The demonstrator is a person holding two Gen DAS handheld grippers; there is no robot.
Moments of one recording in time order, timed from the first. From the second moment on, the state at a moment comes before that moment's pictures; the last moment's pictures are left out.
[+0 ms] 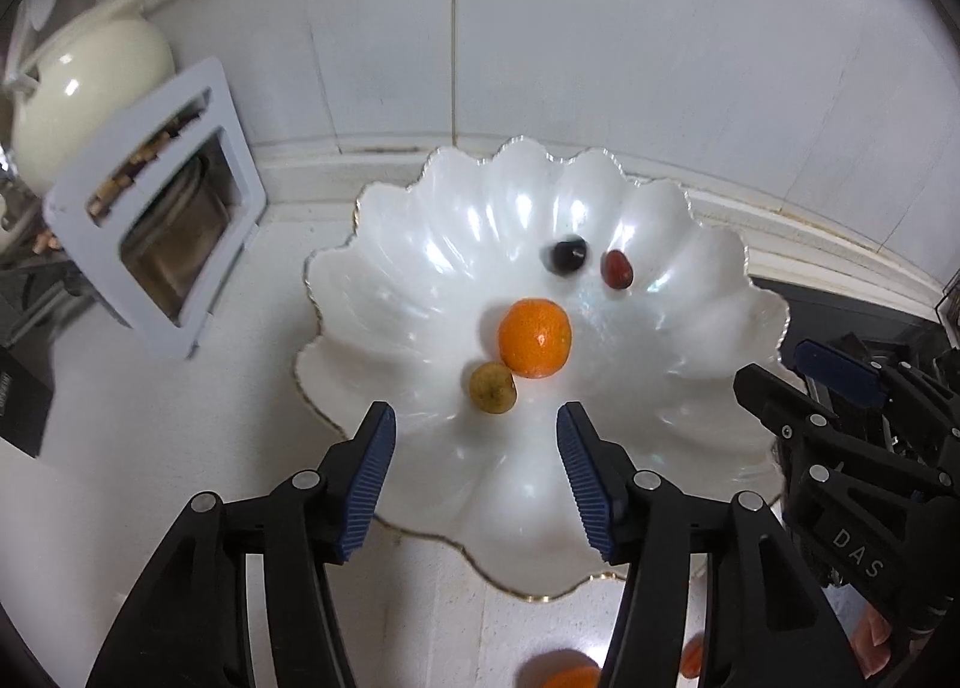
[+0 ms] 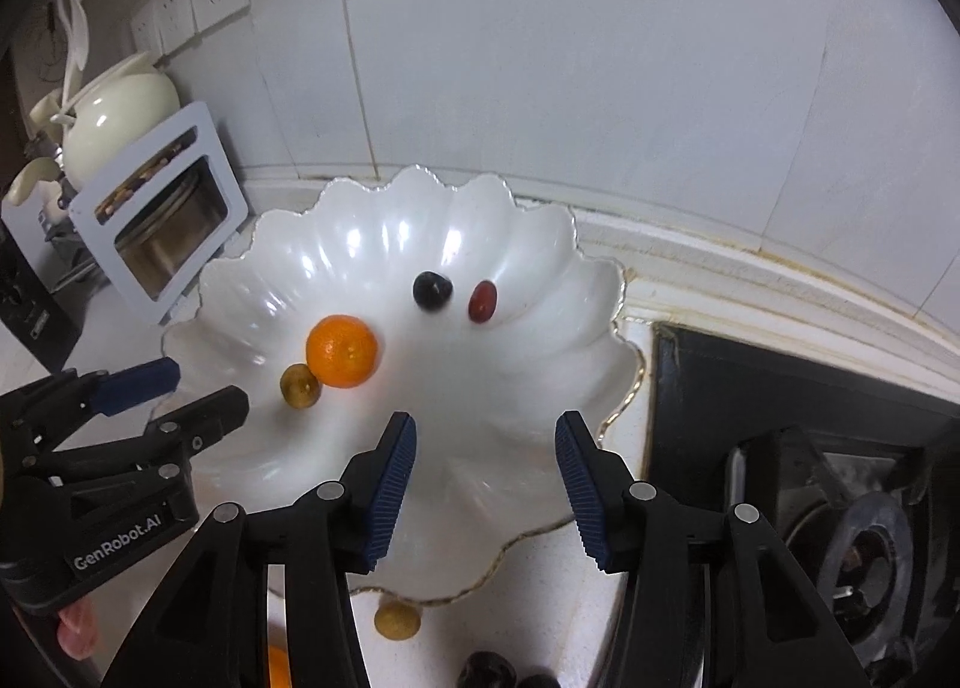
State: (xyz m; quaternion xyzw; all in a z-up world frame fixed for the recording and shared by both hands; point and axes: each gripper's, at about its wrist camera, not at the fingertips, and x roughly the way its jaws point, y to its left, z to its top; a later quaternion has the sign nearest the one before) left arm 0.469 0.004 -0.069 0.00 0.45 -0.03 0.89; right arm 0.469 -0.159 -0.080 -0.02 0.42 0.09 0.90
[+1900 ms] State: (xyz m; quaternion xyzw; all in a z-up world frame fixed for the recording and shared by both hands) left arm 0.277 -0.014 -0.020 0.06 0.33 -0.06 0.94; right arm 0.276 -0.190 -0.048 -0.04 0.32 0.09 0.94
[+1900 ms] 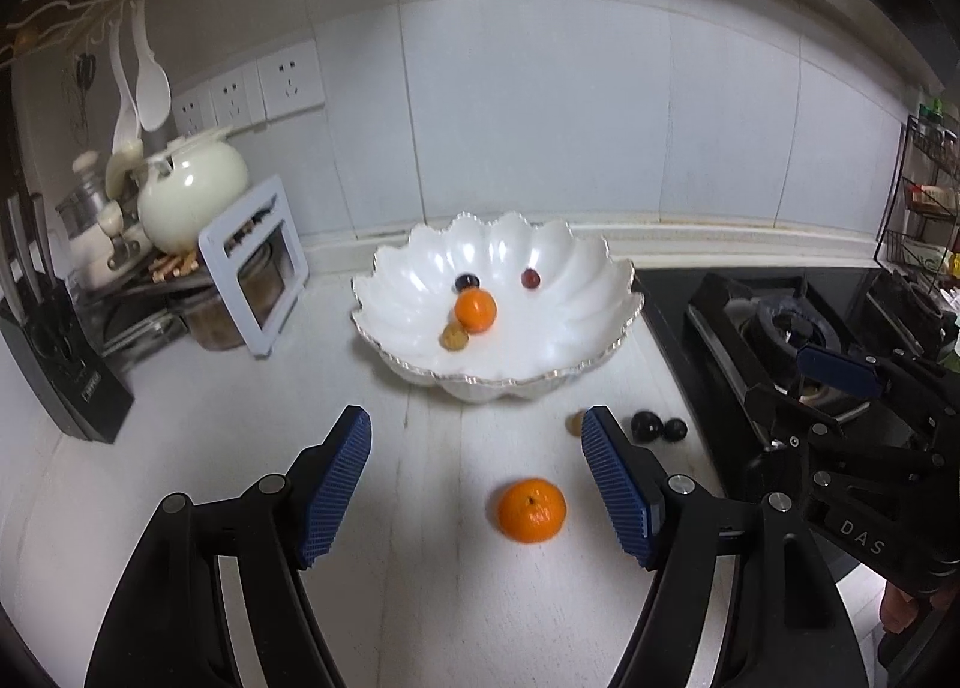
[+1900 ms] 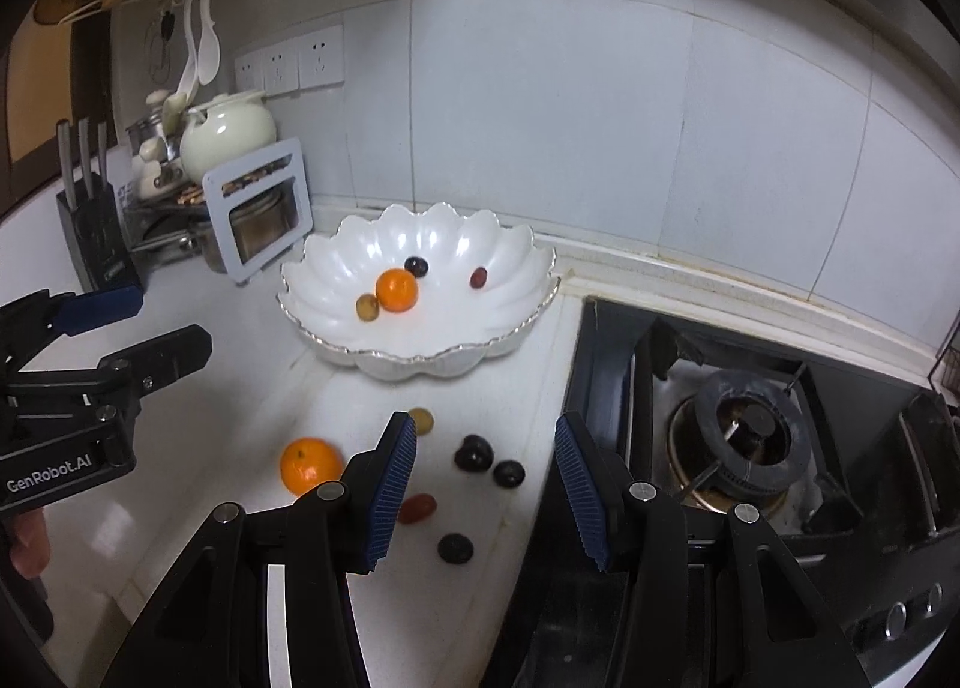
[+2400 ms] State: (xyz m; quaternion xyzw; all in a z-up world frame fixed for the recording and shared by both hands) left arm 0.271 -0.015 -0.065 0.07 0.37 -0.07 0.93; right arm 0.269 -0.184 -0.087 -0.06 0.36 0.10 0.93
